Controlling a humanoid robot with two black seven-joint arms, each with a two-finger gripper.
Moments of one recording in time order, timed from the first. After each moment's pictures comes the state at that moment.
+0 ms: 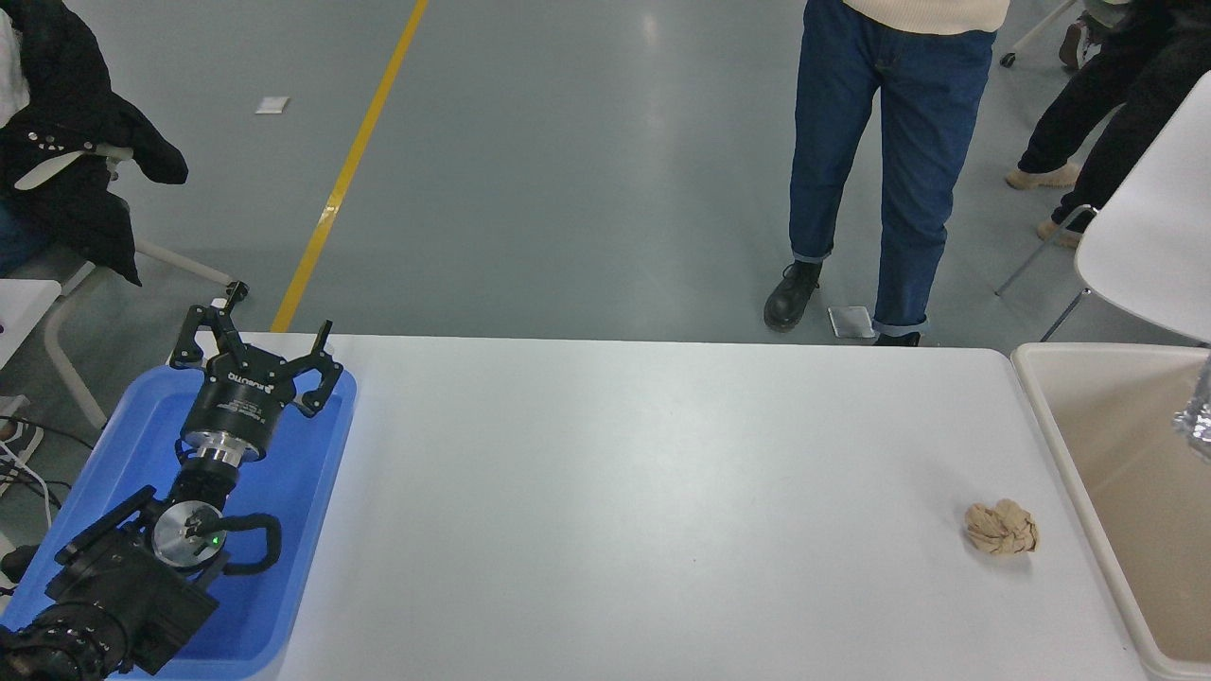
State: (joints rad) left arm -0.59 0.23 -0.89 -0.31 -0.14 -0.79 -0.37; right arm 1.10 -0.87 -0.57 0.26 -0.26 0.74 -0.25
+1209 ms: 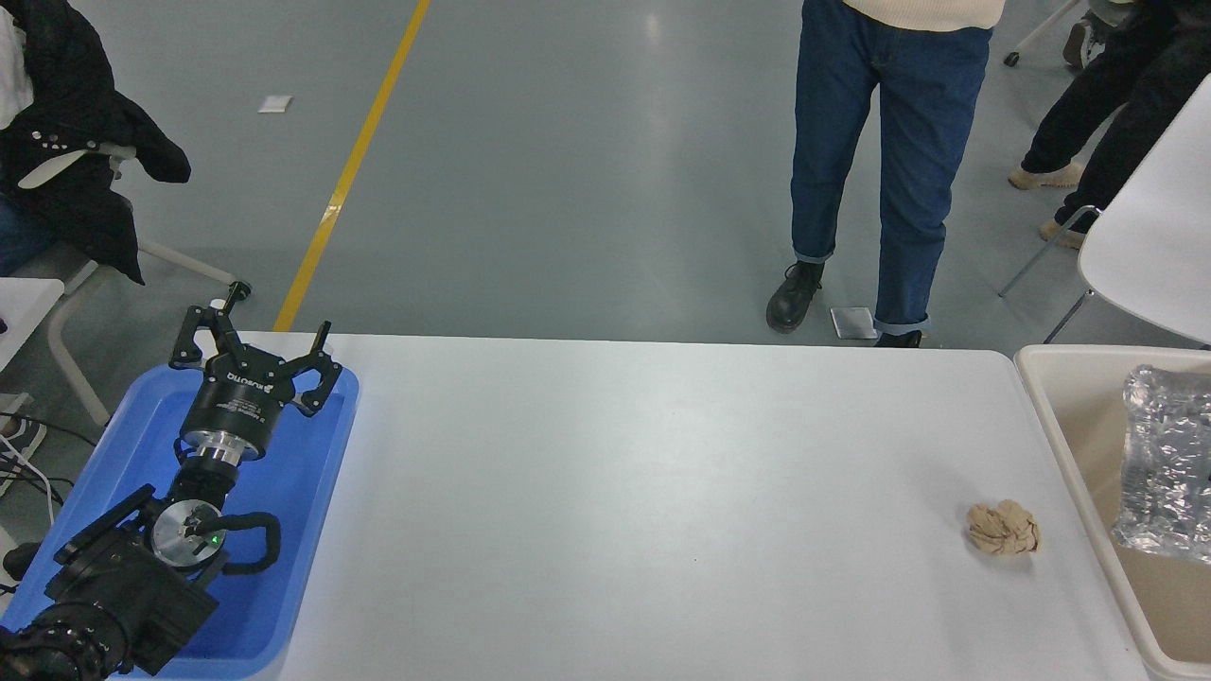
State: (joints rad) left arm -0.59 0.23 -0.89 -0.31 -0.14 -0.79 -0.37; right arm 0.62 -0.47 -0.83 0.00 -0.38 -0.10 0.01
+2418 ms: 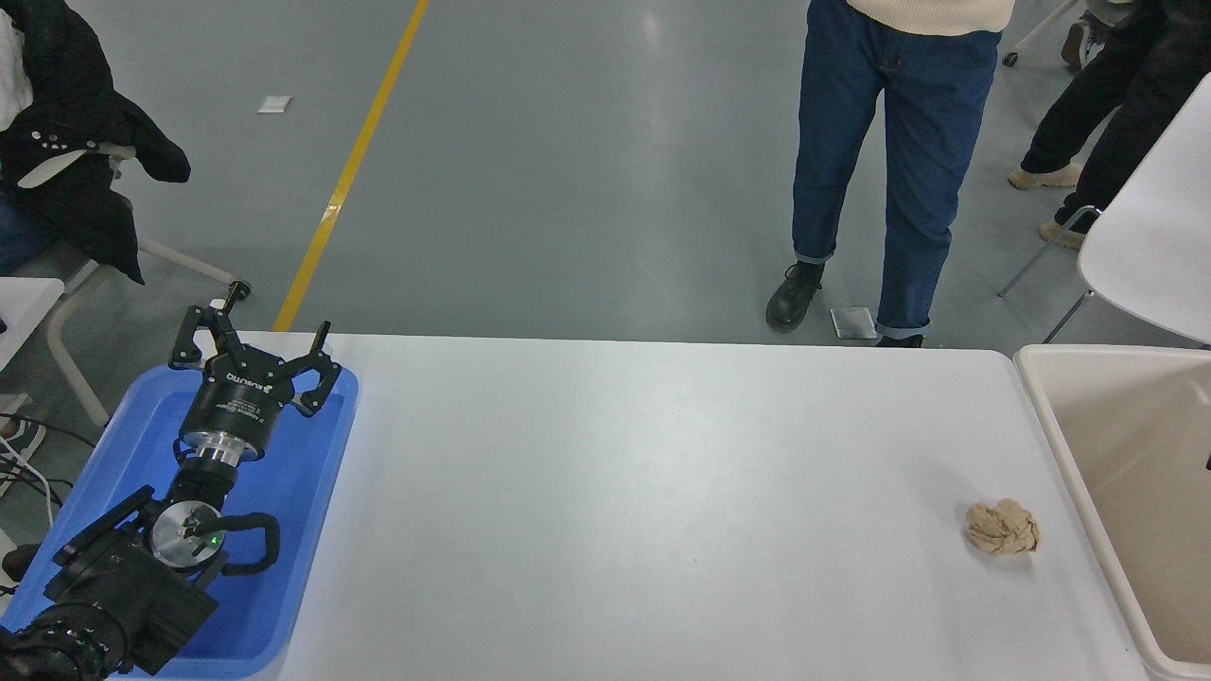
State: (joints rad) left arm -0.59 0.23 -0.89 -0.31 -0.14 -0.79 -0.37; right arm 0.58 -0.46 -0.80 -0.06 -0.36 -0.22 0.01
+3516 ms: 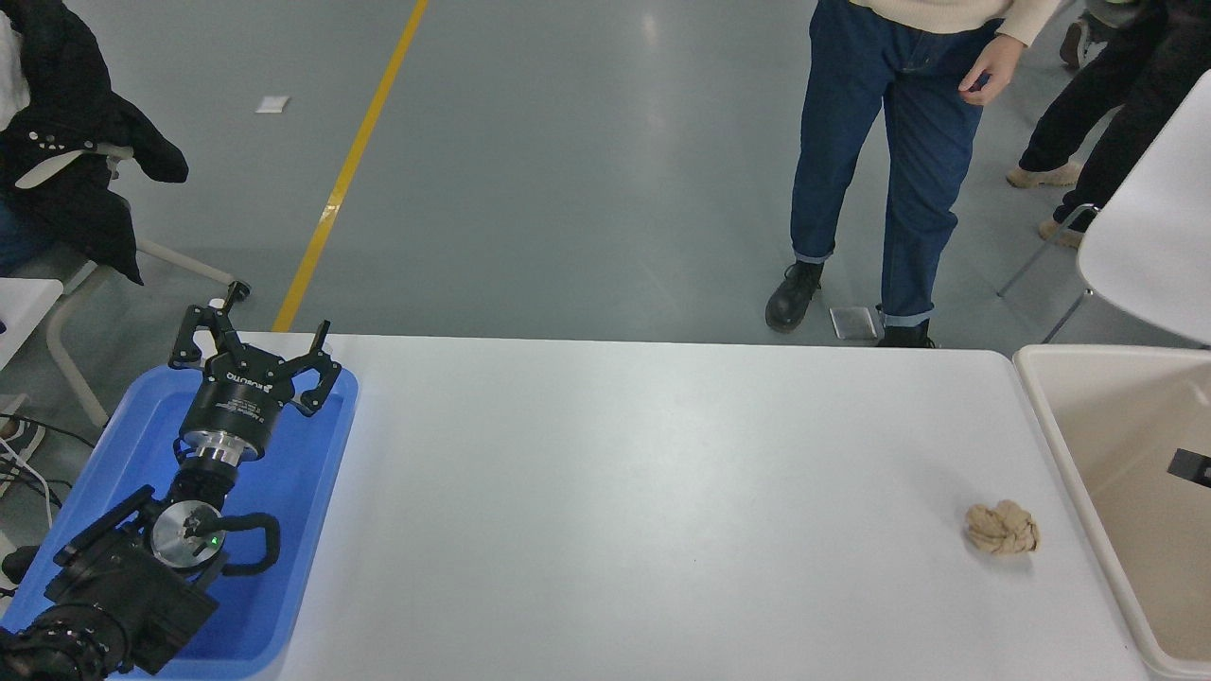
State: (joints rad) left arm -0.60 0.23 -0.89 -0.31 -0.14 -0.79 -0.37; right arm 1.36 -0.80 -1.17 1.07 -0.37 -0.04 0.00
